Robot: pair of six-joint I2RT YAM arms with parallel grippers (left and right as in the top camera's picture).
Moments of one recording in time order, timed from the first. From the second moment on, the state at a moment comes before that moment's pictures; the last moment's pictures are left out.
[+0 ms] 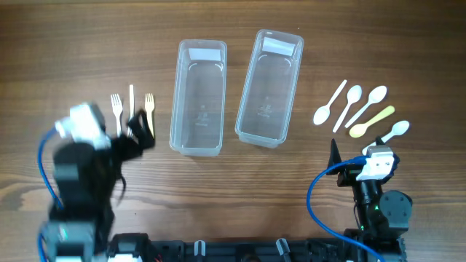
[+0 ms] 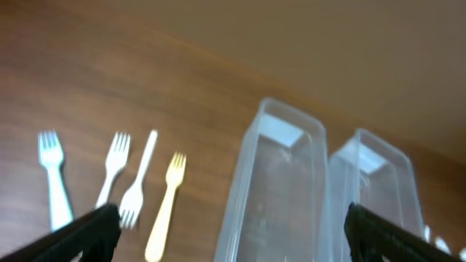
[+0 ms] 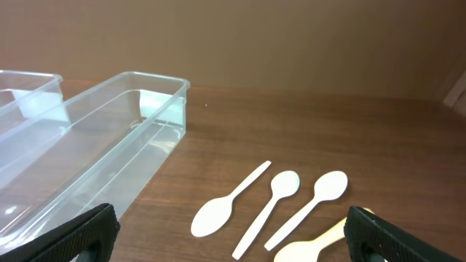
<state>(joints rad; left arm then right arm) -0.01 0.70 0.84 -0.63 0.00 -0.41 -0.06 0.02 0.10 -0.25 -0.08 -0.07</state>
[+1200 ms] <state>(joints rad) -0.01 1.72 1.50 -1.02 0.08 -0.20 -0.06 0.01 0.10 -0.24 -0.08 -0.07</state>
